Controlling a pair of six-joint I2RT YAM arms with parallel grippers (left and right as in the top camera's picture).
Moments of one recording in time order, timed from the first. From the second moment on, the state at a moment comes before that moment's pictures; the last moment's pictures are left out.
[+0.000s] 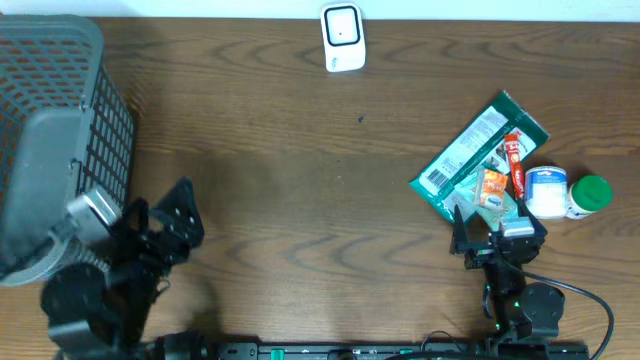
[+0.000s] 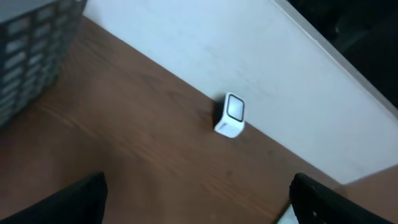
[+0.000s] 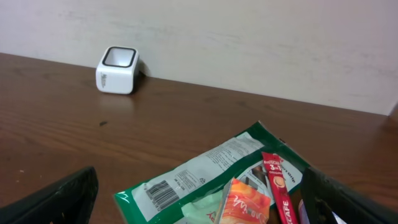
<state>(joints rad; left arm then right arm) 0.17 0.43 0.83 -0.69 0.27 -0.59 -0.02 0.01 0.01 -0.06 -0.11 -0.09</state>
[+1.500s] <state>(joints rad) 0.04 0.01 0.01 -0.10 0.00 -0.32 -0.02 0.01 0.01 -0.06 -0.11 -0.09</state>
